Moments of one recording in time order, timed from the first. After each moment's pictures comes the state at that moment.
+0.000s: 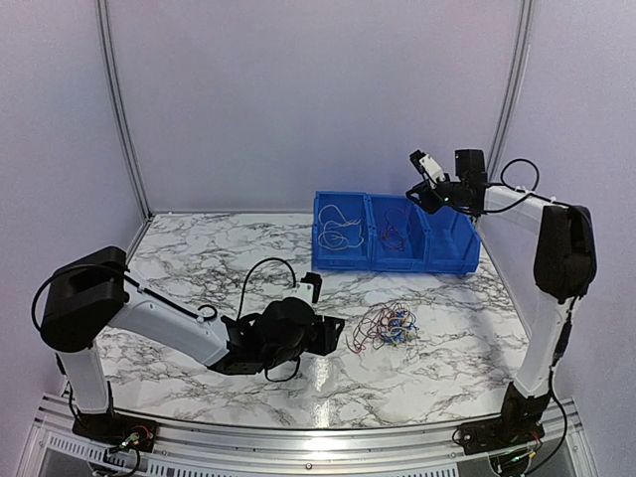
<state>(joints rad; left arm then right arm) -1.20 1.90 0.96 0.45 -0.43 -0.65 0.12 1.96 1.61 -0.14 -0.45 -0.42</state>
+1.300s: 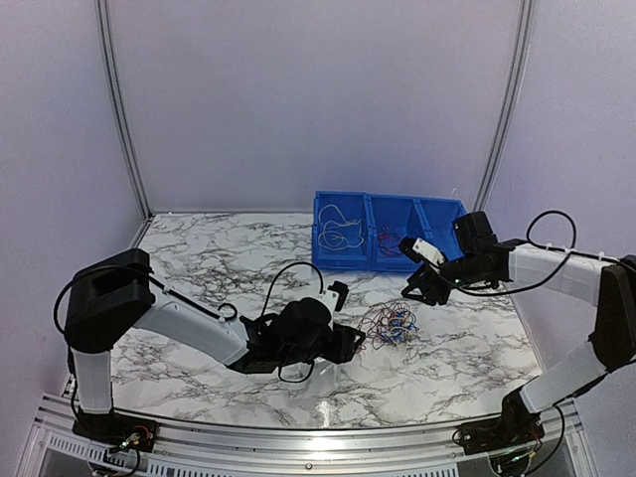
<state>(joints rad) -1.20 2.01 1.06 0.45 -0.24 -0.57 0.31 1.38 0.88 -0.37 -0.51 -0.56</state>
